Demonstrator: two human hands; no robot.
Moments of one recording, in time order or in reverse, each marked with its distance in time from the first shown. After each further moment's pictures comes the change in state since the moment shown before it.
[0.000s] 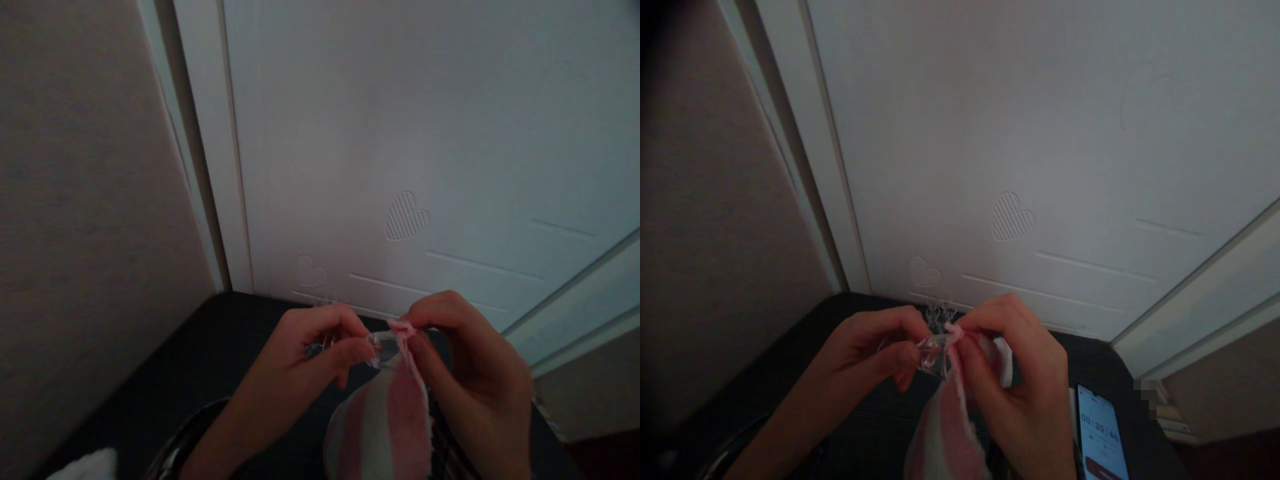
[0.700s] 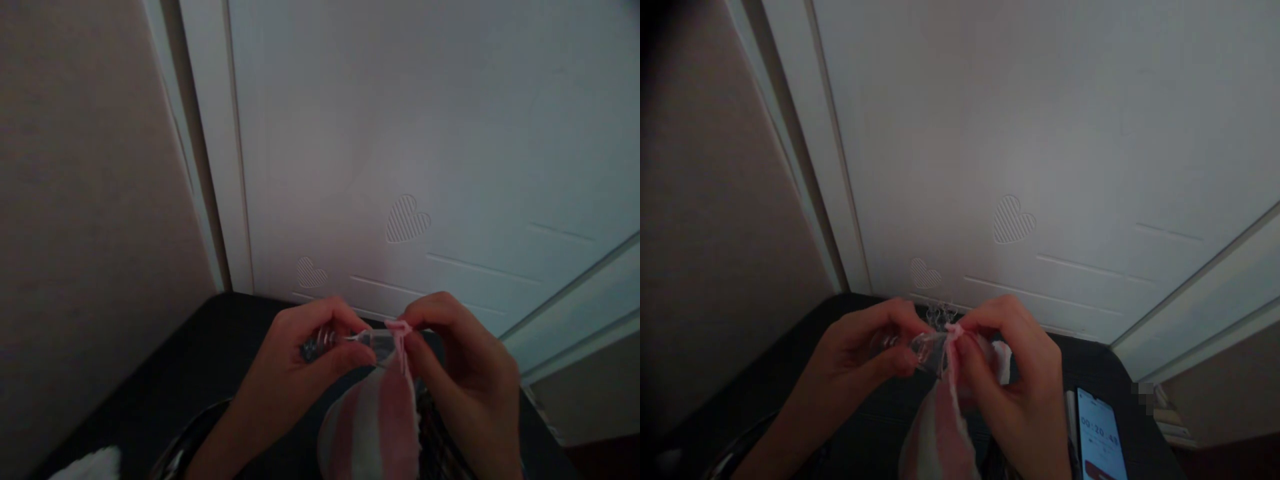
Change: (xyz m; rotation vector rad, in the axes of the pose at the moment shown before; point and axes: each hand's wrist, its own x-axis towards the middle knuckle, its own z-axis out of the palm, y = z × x) left_hand -0.007 -0.002 0.002 0.112 0.138 0.102; right_hand 0.000 0.000 0.001 0.012 -0.012 0.049
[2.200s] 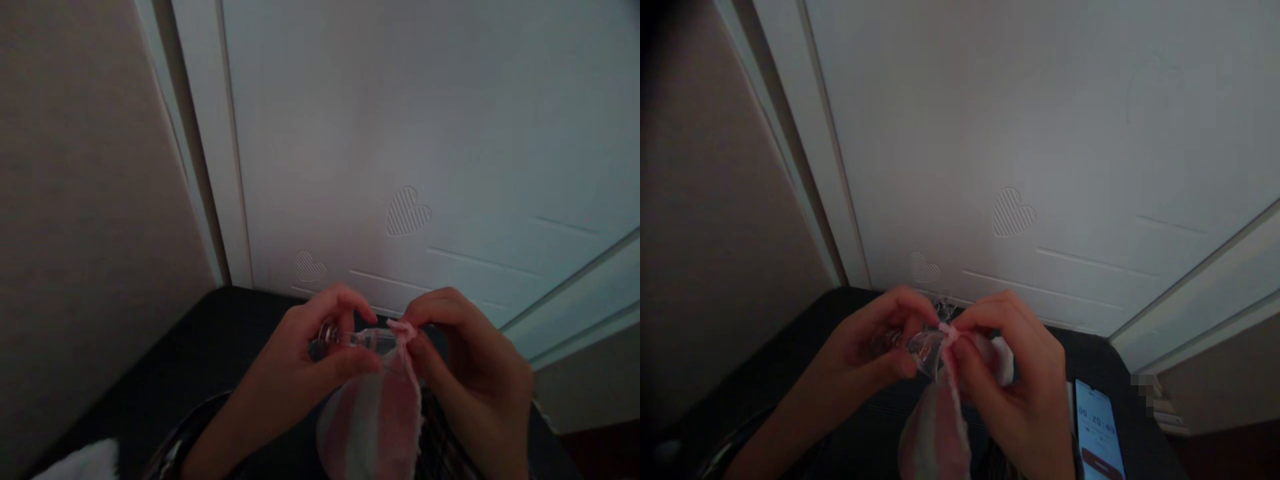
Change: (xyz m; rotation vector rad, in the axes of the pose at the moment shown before) left_hand 0.001 -0.003 0.004 -0.117 -0.080 -0.089; right_hand -0.004 -0.002 -0.001 0.065 -0.001 -0.061
